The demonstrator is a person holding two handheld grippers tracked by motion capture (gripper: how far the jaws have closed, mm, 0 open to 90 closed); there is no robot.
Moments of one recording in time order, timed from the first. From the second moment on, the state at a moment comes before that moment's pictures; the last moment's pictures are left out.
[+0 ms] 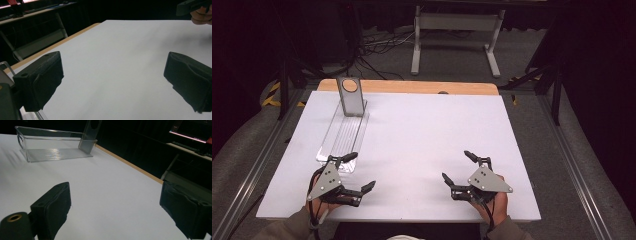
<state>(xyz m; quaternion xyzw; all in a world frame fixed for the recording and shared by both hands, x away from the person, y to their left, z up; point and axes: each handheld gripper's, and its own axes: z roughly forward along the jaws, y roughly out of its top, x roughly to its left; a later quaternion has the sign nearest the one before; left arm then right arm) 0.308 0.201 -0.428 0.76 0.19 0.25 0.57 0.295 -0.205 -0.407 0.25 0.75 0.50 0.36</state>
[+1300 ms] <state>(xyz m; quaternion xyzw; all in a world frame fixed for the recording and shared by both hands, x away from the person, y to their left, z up) 0.308 0.211 -0.437 0.77 0.19 0.22 0.57 0.290 -0.197 -0.420 0.23 0.77 0.49 0.34</state>
